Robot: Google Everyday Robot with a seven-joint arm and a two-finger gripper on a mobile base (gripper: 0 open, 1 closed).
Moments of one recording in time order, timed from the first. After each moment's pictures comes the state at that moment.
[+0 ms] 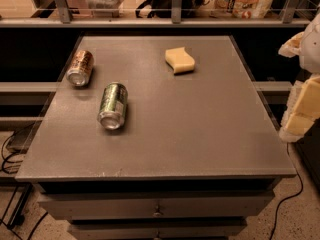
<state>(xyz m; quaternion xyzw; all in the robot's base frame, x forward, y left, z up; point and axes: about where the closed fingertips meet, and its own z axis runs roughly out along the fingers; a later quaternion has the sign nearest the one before) 0.438 -0.217 0.976 -0.60 0.78 -0.03 0.16</state>
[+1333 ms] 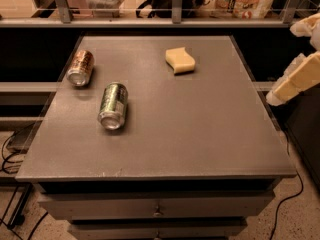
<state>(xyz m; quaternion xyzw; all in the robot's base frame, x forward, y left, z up) 0.504 -0.233 0.992 -0.52 0.79 0.03 0.33</state>
